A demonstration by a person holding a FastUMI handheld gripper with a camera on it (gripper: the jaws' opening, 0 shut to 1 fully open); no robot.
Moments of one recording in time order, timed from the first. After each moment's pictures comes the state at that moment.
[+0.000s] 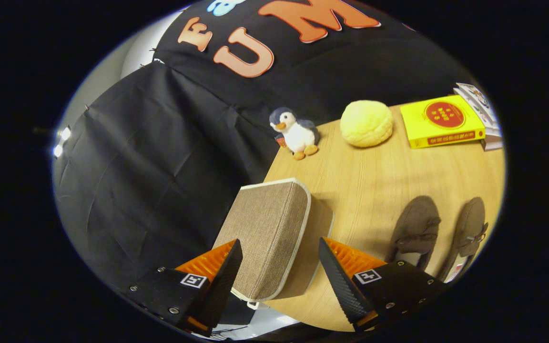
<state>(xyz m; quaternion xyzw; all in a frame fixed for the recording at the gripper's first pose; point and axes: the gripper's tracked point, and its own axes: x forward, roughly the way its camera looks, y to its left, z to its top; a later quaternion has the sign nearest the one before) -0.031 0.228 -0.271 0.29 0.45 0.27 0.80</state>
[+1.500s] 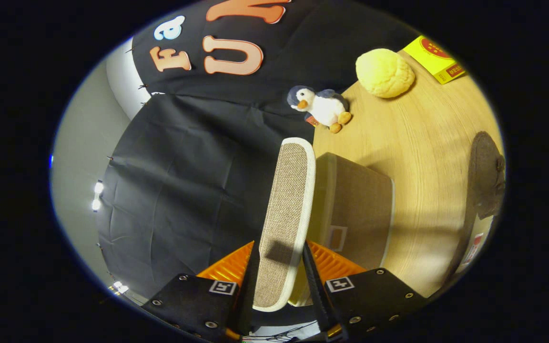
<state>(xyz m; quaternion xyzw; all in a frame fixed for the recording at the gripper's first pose) -0.028 0.279 -0.244 0.47 0.43 0.36 0.69</state>
